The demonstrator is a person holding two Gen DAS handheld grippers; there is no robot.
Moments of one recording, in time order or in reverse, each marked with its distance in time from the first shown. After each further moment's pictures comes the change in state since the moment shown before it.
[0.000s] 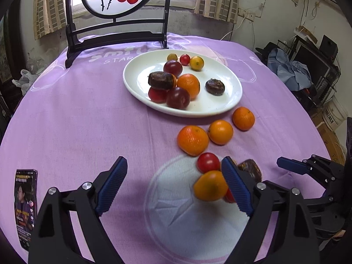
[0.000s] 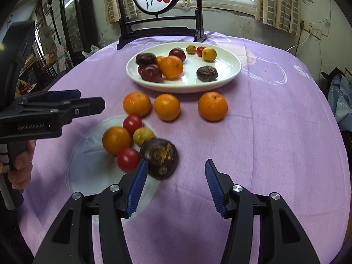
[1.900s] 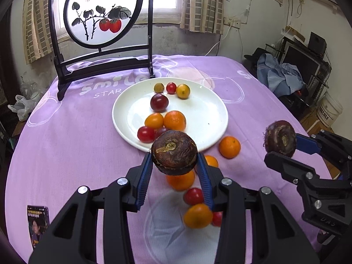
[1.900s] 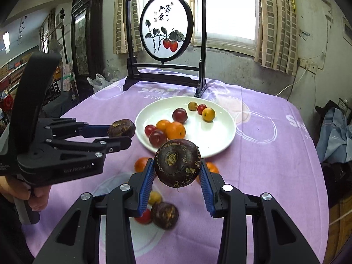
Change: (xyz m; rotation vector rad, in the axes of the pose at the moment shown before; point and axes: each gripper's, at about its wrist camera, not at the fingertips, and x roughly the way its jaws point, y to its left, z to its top) left arm -0.015 -0.019 0.053 0.089 -0.085 -0.018; right arm -0.044 0.002 0.078 -0.046 -0.225 -0.027
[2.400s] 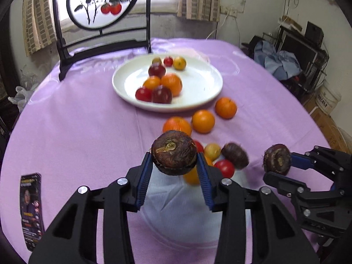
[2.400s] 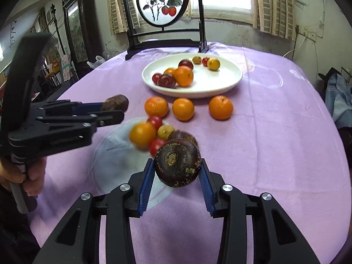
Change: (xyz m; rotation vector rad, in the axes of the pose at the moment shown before) left arm -0.017 -0.007 -0.063 0.024 0.034 -0.009; right arm -0.017 0.020 -0.084 0.065 0.118 0.026
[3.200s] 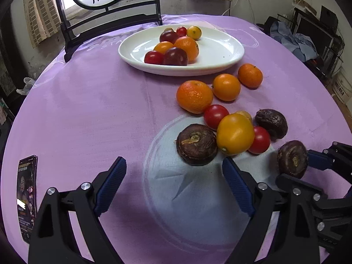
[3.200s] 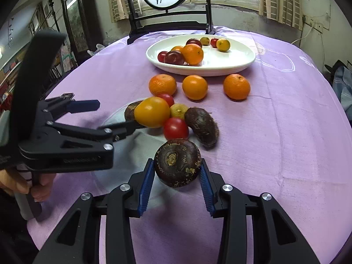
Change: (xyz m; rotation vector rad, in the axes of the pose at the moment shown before) left arm 0.050 0.002 -0.033 0.010 0.141 0.110; right arm 0.033 0.010 -0.020 0.027 0.099 0.033
